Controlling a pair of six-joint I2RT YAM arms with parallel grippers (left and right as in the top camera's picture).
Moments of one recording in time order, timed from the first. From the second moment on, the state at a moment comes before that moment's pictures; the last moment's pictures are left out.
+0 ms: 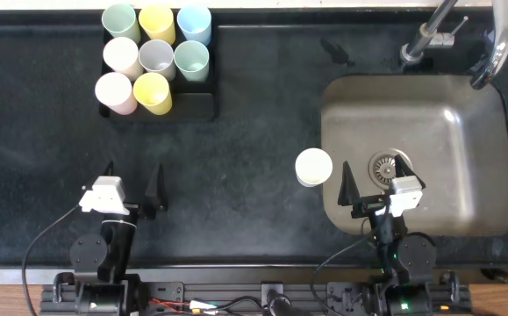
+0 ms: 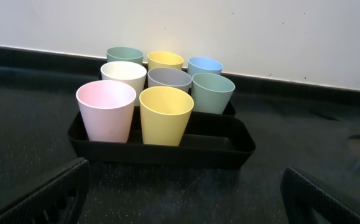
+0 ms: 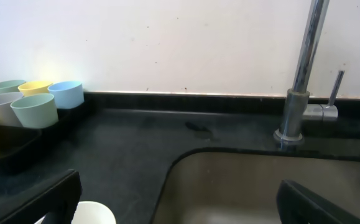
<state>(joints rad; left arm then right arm) 0.01 0.01 0.01 -0.07 0.12 -0.15 0.11 0.01 0.02 -0.02 -0.06 0.07</state>
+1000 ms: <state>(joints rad) 0.01 0.01 0.01 -0.07 0.12 -0.15 0.11 0.01 0.02 0.00 -0.06 0.14</state>
